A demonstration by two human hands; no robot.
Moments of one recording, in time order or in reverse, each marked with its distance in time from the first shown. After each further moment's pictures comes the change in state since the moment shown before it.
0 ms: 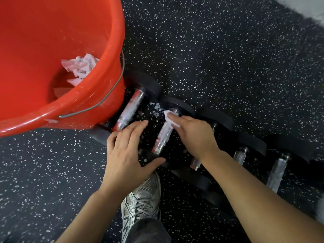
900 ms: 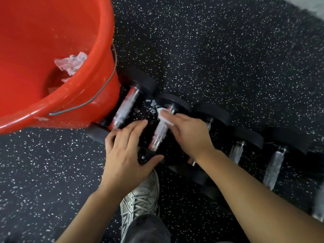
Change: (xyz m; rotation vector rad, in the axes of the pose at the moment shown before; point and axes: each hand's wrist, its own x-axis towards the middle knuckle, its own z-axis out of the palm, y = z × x) left_hand -0.005 0.005 0.005 0.019 0.029 0.064; right_hand -0.009 -0.006 0.002 0.080 0.048 -0.019
